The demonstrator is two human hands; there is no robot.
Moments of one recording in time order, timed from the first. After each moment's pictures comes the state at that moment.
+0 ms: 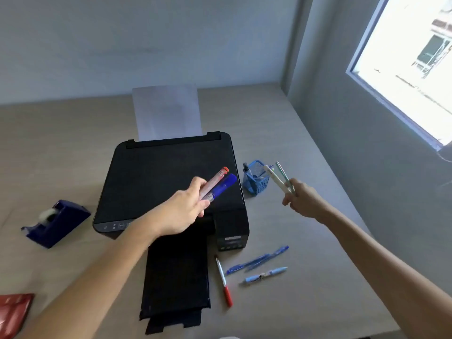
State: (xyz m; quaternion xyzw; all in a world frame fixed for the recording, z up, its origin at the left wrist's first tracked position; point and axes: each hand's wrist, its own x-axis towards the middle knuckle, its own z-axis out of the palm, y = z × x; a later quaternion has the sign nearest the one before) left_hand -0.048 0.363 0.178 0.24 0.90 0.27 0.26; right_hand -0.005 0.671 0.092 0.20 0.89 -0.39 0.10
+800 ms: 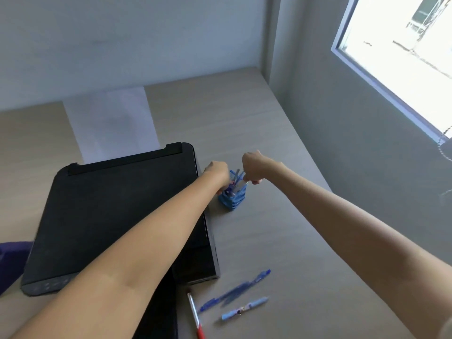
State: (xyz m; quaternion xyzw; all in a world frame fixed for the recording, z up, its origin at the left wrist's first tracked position) left_hand -0.196 0.605 0.092 0.14 0.95 -0.01 0.29; right_hand -0.177 0.722 0.082 0.07 0.96 -0.12 0.23
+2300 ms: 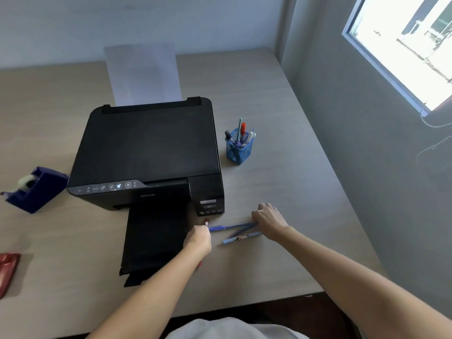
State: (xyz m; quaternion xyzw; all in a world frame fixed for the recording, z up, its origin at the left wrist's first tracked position) left_hand 0.047 0.437 -0.036 -0.02 0.93 0.04 0.36; right_hand 0.072 0.652 -0.049 -0.01 0.98 -0.08 0.19
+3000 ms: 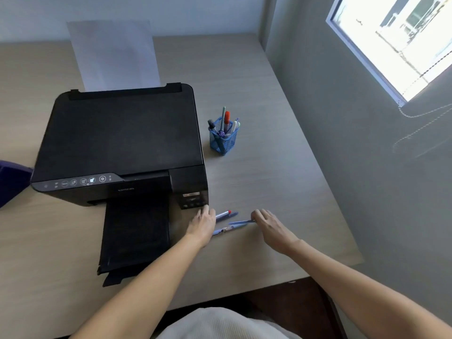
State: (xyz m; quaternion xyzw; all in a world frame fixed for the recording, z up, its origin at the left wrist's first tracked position) left_hand 0.047 0.472 -0.065 0.24 0.94 0.02 0.24; right_hand 0.139 0.685 -0.064 -0.04 0.97 -0.19 0.11
